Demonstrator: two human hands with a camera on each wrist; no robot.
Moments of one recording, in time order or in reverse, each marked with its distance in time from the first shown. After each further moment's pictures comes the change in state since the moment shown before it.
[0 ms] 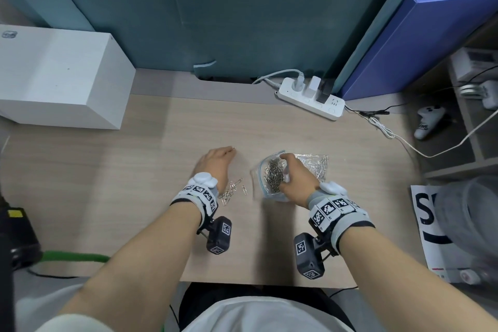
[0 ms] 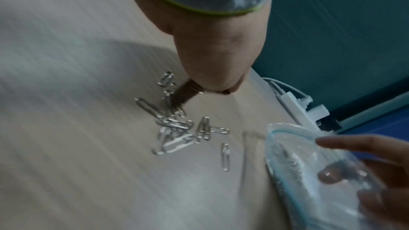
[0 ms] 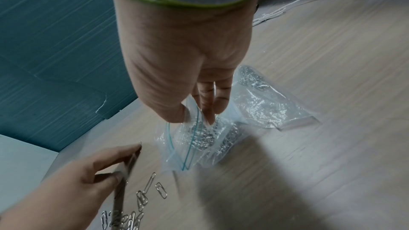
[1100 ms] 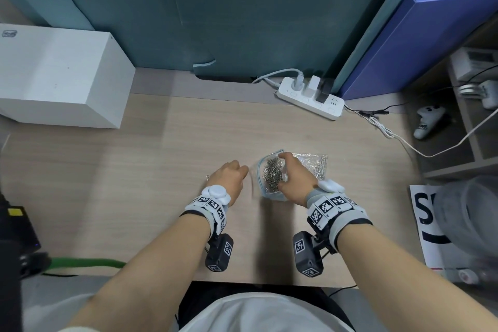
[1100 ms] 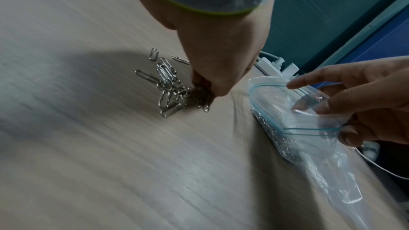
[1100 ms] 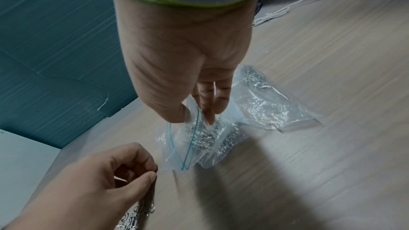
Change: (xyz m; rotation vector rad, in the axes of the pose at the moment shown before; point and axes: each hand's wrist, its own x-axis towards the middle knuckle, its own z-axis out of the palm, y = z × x) left_hand -0.021 0.041 0.012 0.088 -0.006 0.113; right_hand 0.002 -0.001 0.000 -0.028 -0.018 -0.007
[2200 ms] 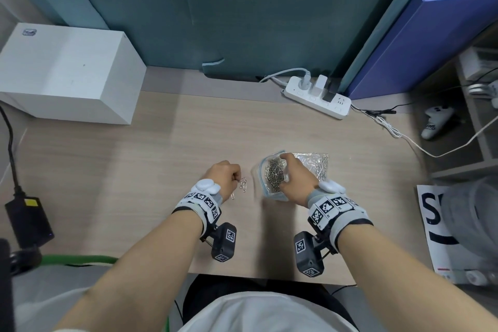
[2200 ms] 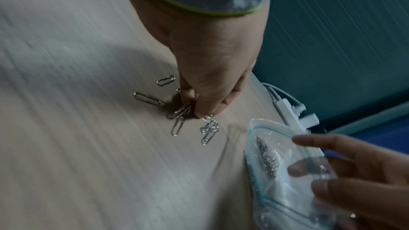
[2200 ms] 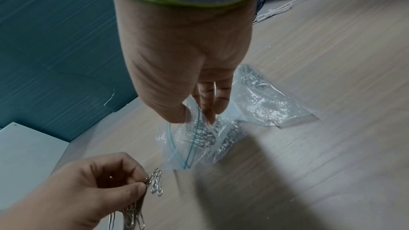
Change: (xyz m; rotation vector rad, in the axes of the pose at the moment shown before) left_hand -0.017 -0.028 -0.003 -0.301 -0.003 -0.193; right_hand -0.009 -0.009 0.009 -0.004 -0.003 -0.022
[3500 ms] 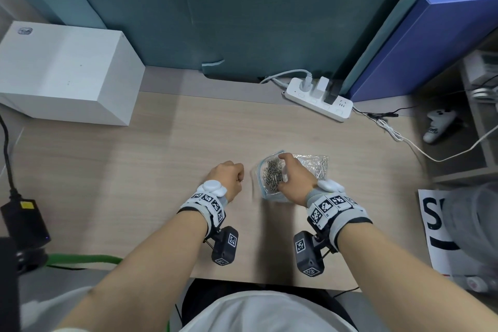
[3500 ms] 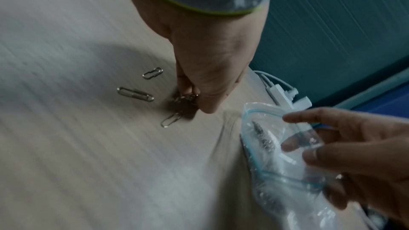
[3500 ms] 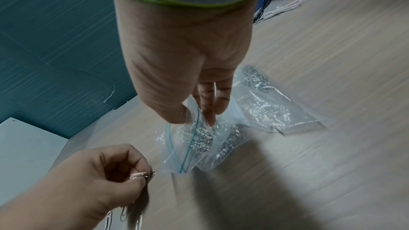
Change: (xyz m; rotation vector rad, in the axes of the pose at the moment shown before) left_hand 0.008 0.016 -0.004 0.053 -0.052 -0.029; right_hand 0.014 -0.003 -0.004 -0.027 -0.035 0.030
